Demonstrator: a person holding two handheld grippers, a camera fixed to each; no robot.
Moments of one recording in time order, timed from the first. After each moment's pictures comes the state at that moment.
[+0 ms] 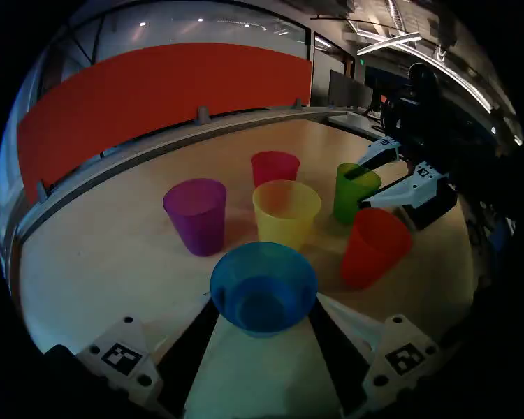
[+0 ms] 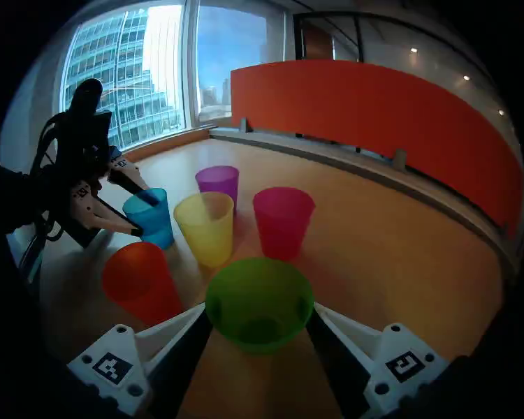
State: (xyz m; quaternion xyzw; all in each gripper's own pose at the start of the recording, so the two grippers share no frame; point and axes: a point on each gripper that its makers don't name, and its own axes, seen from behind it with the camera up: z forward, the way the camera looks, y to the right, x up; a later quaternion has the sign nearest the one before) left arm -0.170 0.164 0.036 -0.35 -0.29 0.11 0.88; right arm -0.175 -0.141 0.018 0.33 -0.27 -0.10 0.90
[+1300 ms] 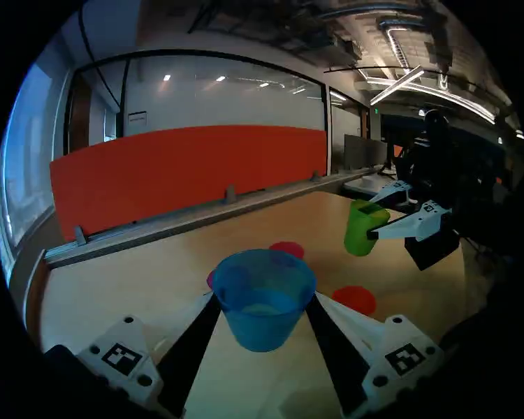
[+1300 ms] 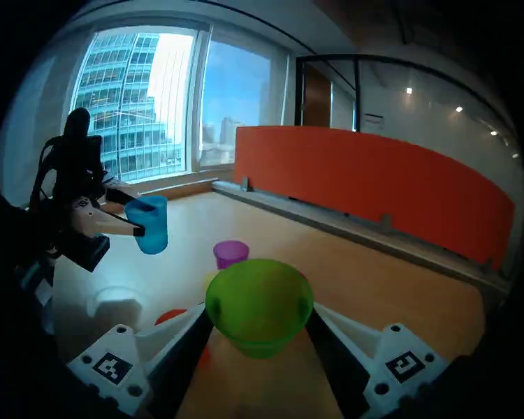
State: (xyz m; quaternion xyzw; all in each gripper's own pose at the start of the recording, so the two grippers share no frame) left arm -0.031 0.145 0.018 -0.30 -0.13 0.06 0.94; right arm -0.058 -0.160 0.004 0.32 -0.15 -0.09 0.93
